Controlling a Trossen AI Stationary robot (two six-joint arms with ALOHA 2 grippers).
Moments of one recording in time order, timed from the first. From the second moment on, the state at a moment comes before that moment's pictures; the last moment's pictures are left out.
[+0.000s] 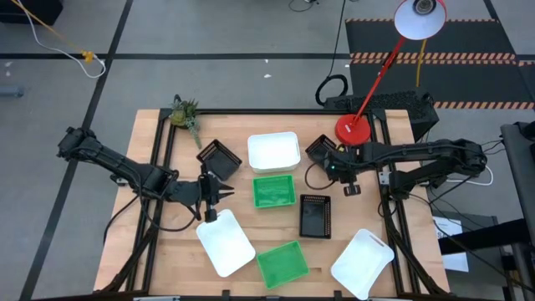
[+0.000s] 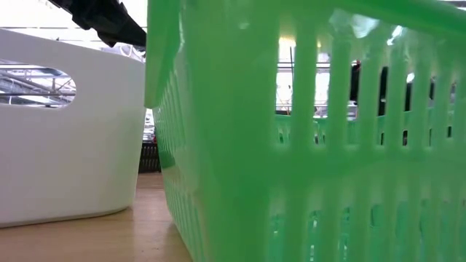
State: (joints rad) left arm -0.40 1.06 0.72 -0.26 -0.49 -0.22; right arm -0.15 1.23 0.73 -0.92 0.15 -0.33
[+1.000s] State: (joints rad) left arm -0.39 1.06 0.72 -0.26 -0.50 -0.21; right arm -0.21 1.23 0.65 -0.79 0.16 -0.61
